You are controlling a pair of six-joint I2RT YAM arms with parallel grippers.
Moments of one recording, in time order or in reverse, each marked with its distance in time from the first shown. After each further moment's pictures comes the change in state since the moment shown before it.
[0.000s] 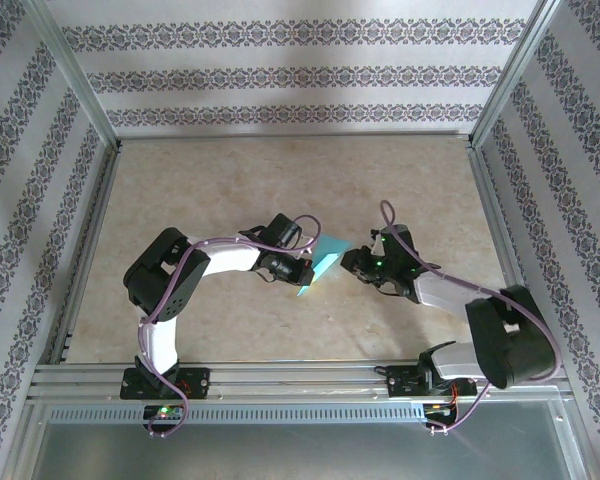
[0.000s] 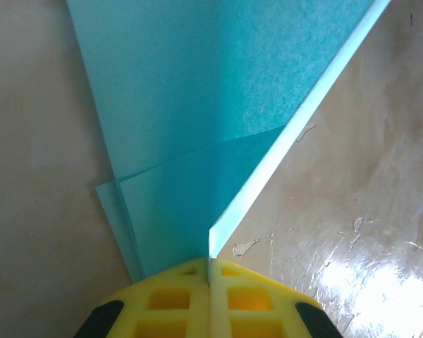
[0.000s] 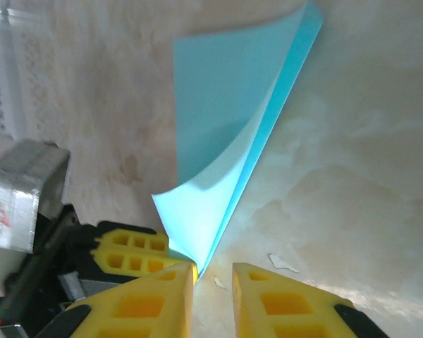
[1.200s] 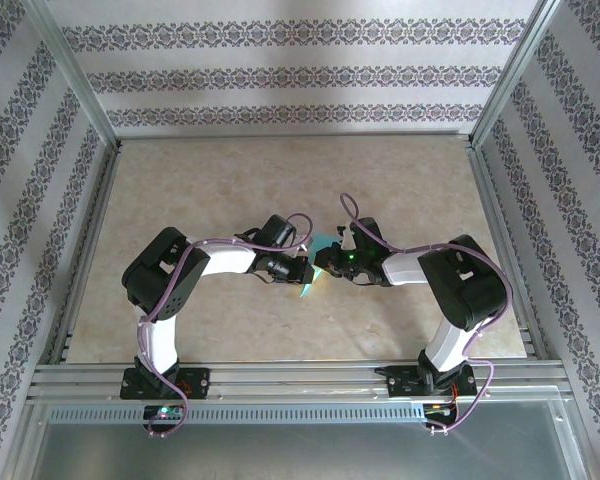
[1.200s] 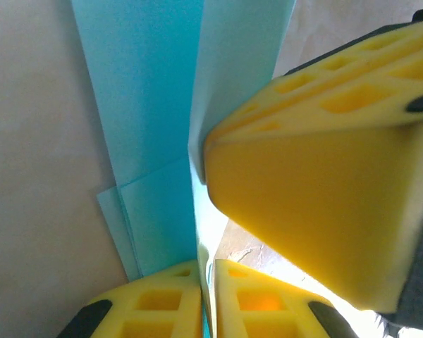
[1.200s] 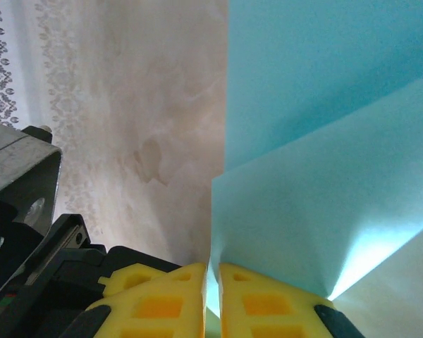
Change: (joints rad) left arm 0.026 0.000 -0.060 0.121 0.063 -0.163; right arm 0.097 0.354 0.153 0.217 -0.111 0.005
